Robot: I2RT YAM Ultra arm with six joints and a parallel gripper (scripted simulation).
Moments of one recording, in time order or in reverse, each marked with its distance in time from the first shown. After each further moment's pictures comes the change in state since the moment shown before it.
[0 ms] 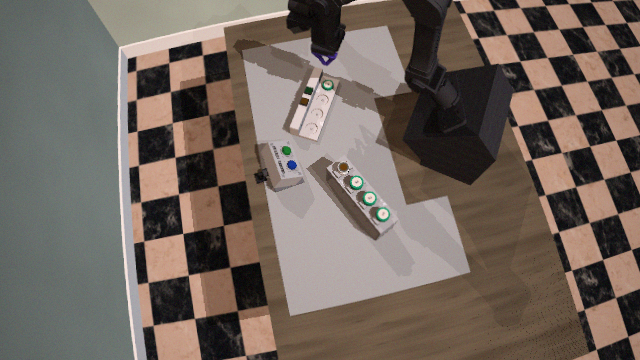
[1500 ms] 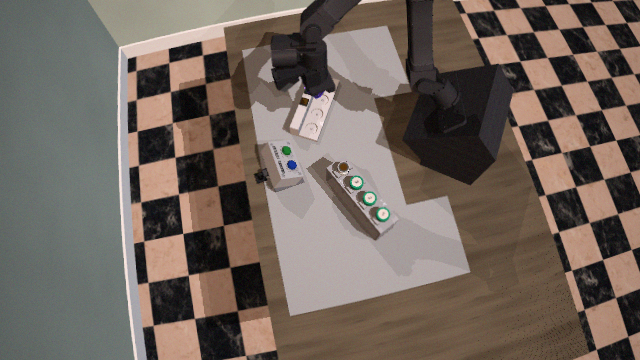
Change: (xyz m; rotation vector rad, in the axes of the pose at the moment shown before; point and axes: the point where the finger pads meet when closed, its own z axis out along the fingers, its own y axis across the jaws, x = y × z) arm 0.009 0.117 0.021 -0.058 0.025 -0.687
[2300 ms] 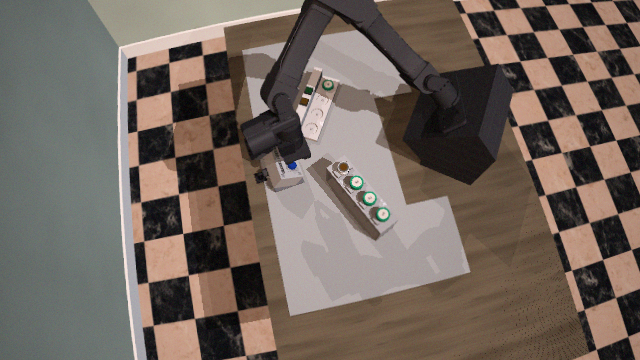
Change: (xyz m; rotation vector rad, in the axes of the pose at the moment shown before) arm -0.113 0.126 0.044 0.055 0.014 0.005
